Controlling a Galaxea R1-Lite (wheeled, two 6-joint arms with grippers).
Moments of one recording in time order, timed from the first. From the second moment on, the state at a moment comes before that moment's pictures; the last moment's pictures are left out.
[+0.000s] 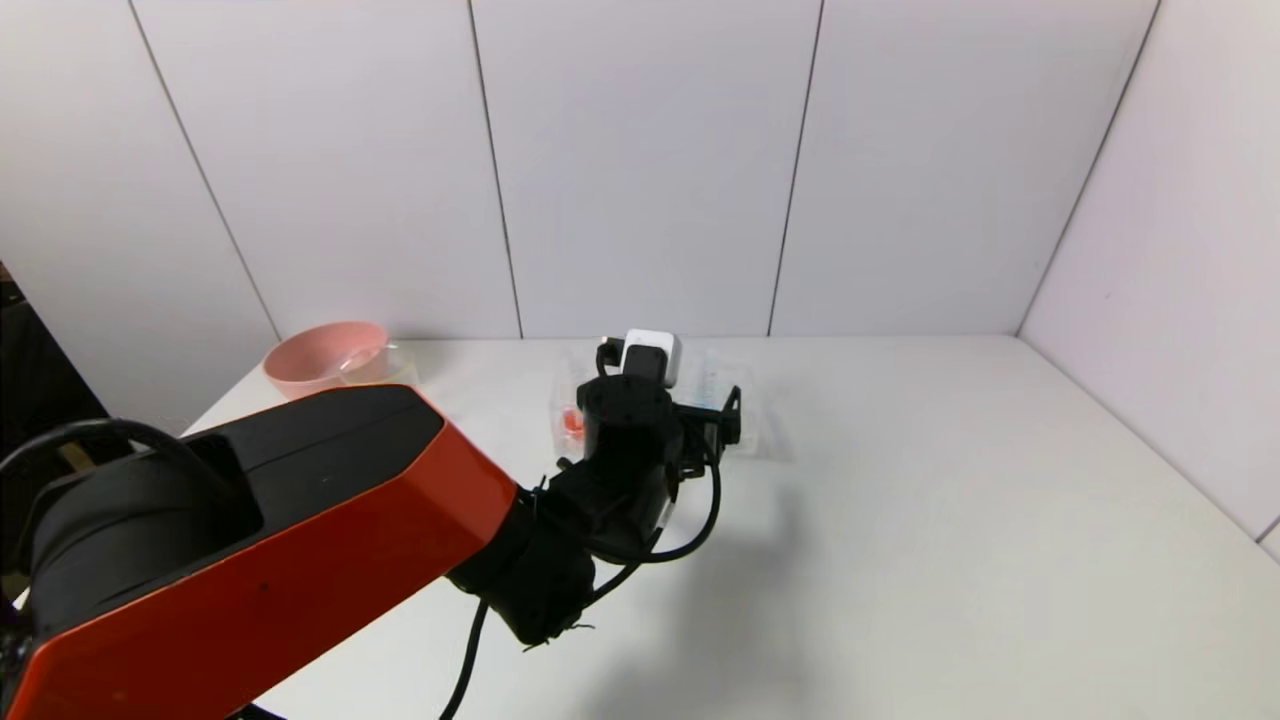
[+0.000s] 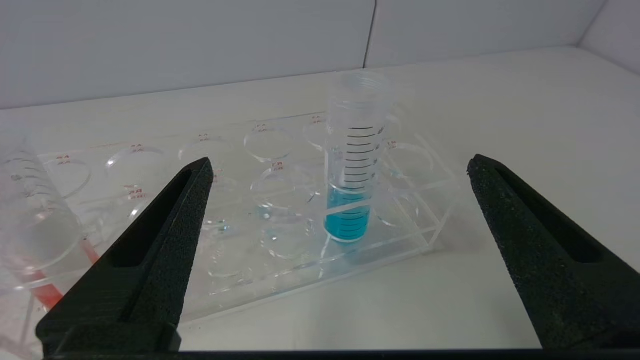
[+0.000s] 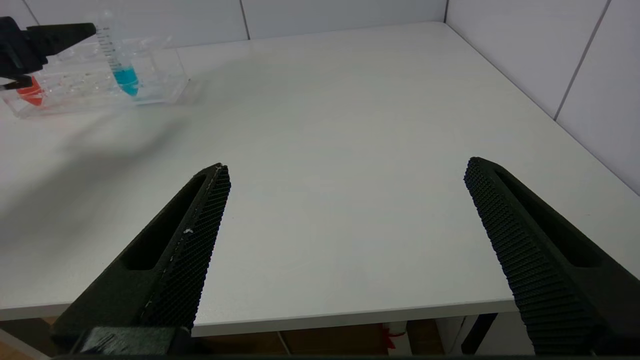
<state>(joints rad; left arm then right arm) -0.78 2.28 -1.13 -1.16 0.40 -0.12 0.00 0.00 0.00 0.00 -0.04 0.09</state>
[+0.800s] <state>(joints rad) -0.74 2.45 -1.44 -1.01 0.40 -0.12 0.00 0.00 0.00 0.00 -0.04 0.09</state>
